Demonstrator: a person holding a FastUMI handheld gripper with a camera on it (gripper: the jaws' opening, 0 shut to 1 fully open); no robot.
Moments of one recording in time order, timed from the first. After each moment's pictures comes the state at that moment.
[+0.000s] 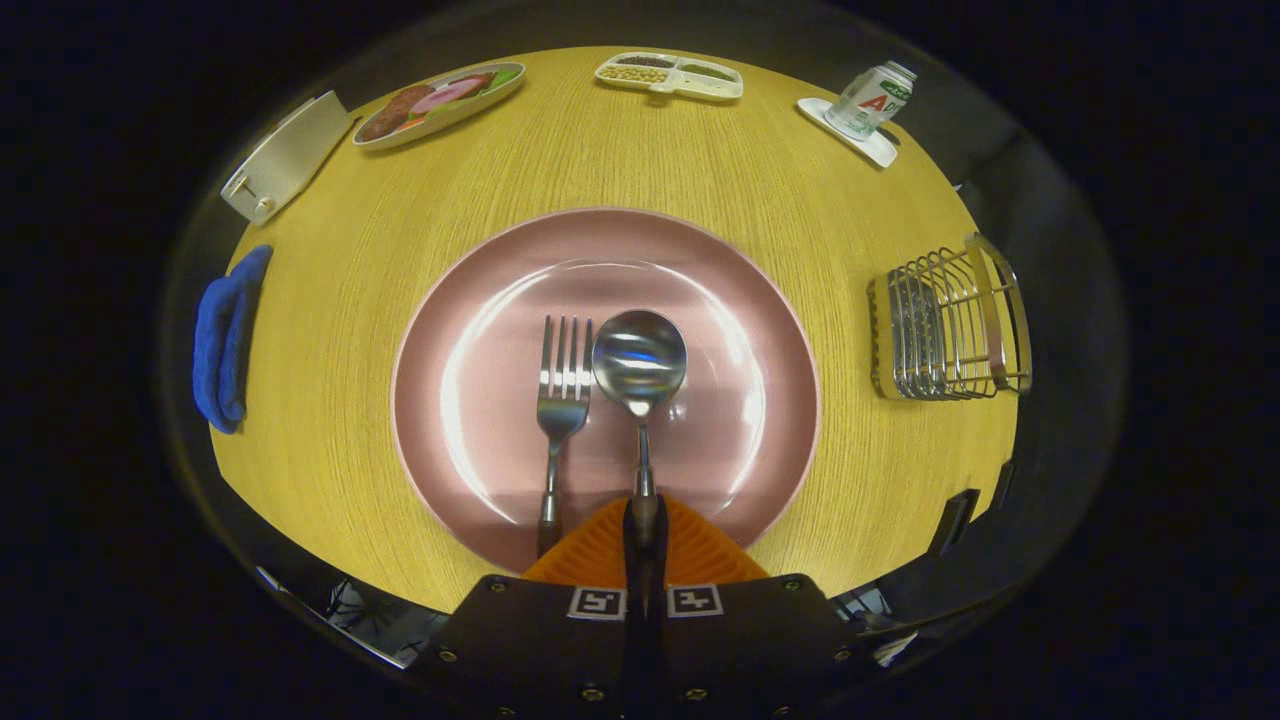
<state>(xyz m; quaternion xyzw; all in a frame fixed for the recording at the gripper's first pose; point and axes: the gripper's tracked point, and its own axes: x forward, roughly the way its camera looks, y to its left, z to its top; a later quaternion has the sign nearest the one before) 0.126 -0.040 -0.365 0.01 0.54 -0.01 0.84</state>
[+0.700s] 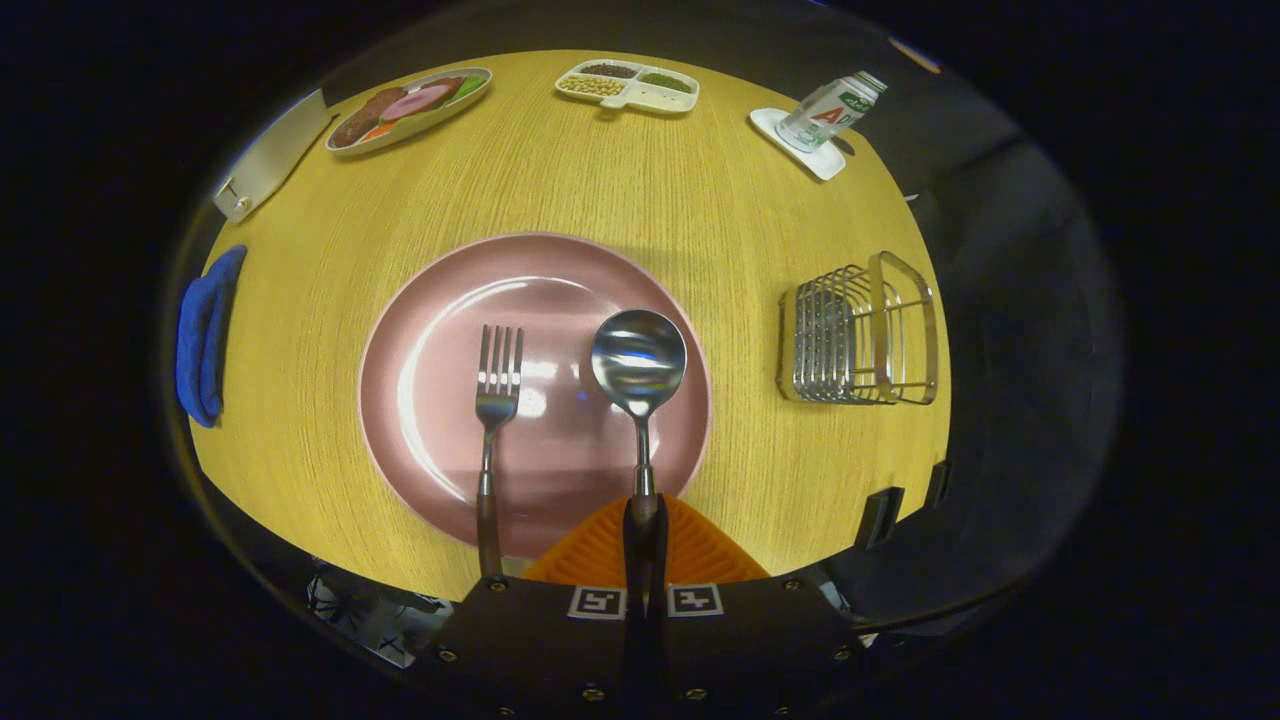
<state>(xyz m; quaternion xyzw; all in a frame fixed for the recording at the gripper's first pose) 0.116 -0.085 -0.320 -0.04 0.55 -0.08 0.83</state>
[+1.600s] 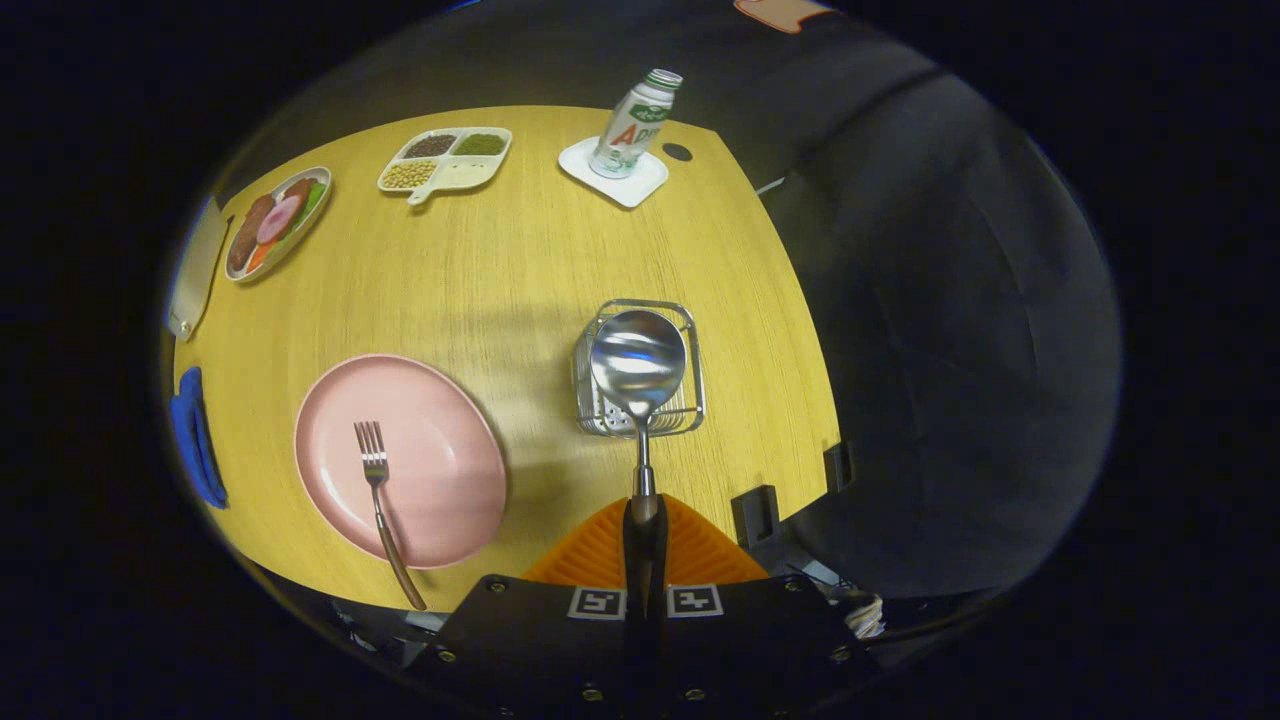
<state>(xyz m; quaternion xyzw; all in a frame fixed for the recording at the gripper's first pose) 0.102 -0.211 -0.256 0.02 0.52 -0.19 0.83</state>
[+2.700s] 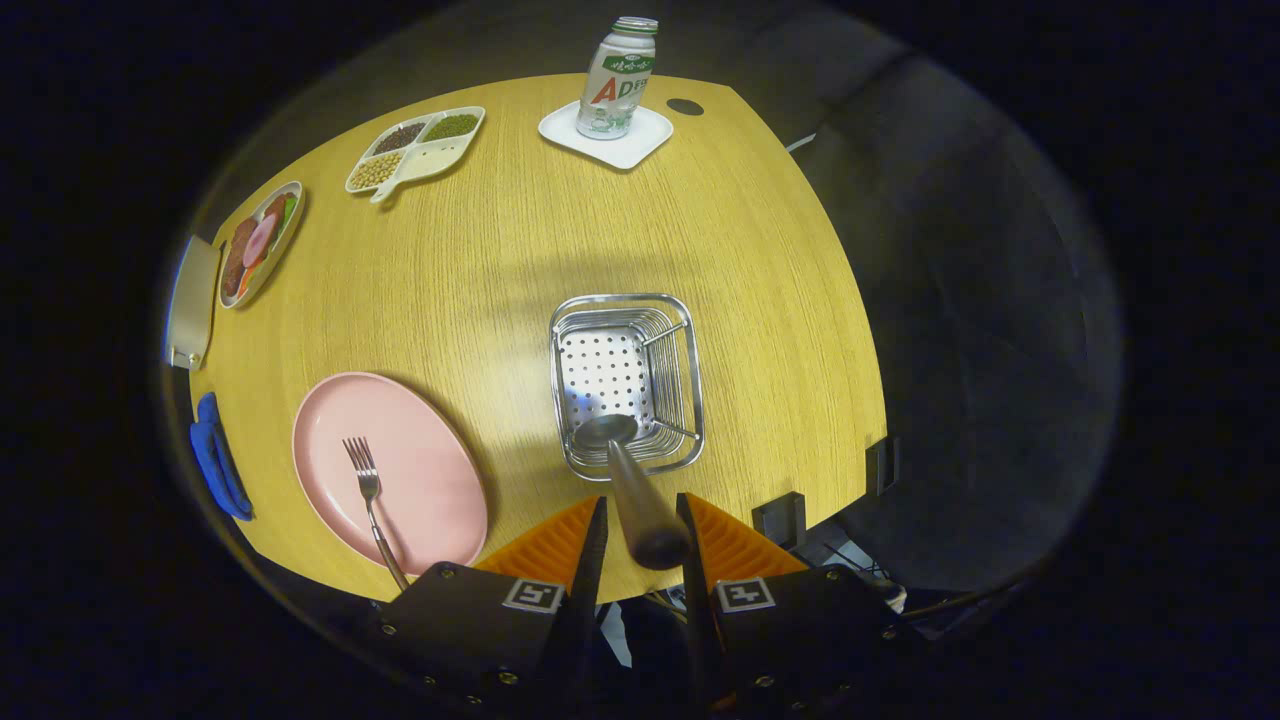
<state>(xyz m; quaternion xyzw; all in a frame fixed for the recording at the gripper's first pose) 0.130 -0.237 -0.279 0.08 0.56 -0.14 0.81</state>
